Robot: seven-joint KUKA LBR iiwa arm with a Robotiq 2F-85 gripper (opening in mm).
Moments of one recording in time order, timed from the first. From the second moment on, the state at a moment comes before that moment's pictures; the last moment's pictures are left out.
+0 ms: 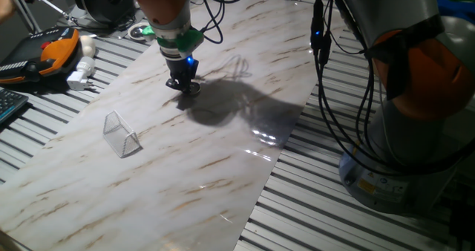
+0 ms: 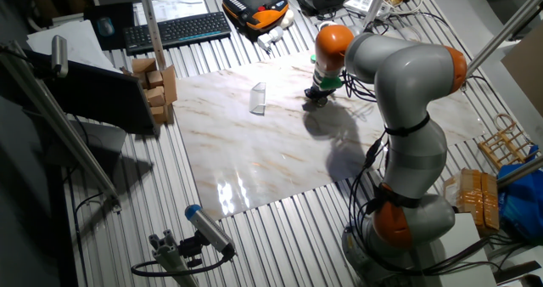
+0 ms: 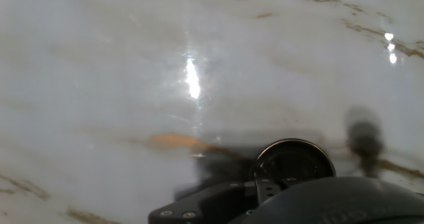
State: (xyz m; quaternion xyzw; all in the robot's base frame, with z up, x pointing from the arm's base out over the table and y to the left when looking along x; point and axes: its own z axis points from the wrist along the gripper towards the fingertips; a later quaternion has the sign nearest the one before) arm 0.598 -0.037 0.026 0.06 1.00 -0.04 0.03
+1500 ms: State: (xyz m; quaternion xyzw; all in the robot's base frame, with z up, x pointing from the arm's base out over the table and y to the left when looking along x) arm 0.598 -0.037 0.026 0.05 1.00 -0.03 0.04
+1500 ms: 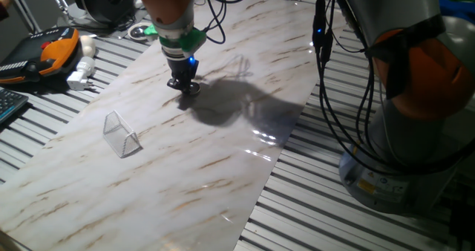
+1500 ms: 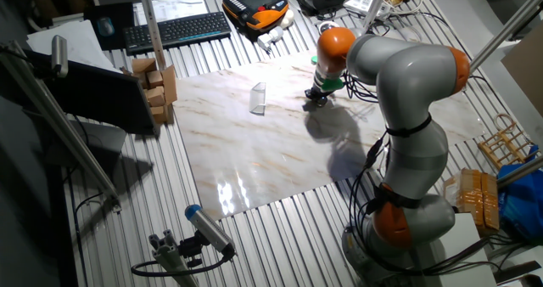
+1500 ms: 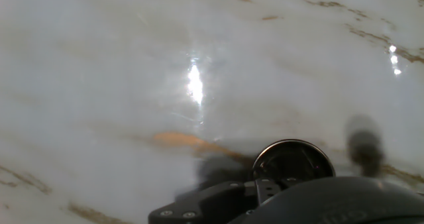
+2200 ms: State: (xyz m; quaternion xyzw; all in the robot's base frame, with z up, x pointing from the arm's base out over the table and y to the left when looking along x) arm 0.599 -0.048 0.020 0.07 1.00 -0.03 0.04
